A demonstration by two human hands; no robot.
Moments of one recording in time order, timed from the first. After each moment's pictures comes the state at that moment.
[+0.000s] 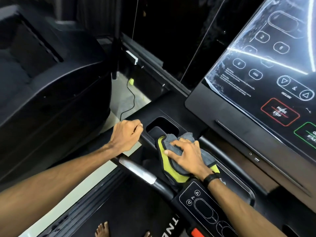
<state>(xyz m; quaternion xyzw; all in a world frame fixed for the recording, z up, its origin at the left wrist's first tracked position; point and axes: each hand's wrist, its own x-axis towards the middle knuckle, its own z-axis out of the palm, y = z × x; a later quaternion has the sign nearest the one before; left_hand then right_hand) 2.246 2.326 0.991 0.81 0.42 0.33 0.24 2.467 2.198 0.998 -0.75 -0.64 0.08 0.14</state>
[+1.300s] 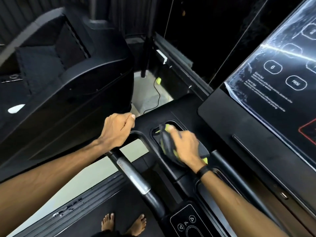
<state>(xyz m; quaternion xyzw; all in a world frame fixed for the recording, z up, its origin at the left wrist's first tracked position) 2.230 2.338 0.996 0.76 0.49 0.37 0.21 2.465 2.276 1.002 -0.75 -0.56 0.21 0.27</state>
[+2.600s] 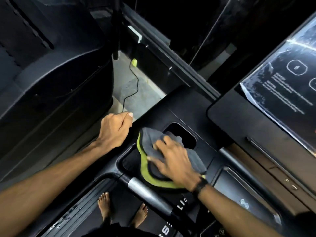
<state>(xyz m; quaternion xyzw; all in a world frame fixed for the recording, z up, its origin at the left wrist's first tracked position) 2.219 2.422 0.961 0.76 0.45 0.36 0.29 2.402 2.279 0.983 -0.67 -0.73 0.07 0.11</state>
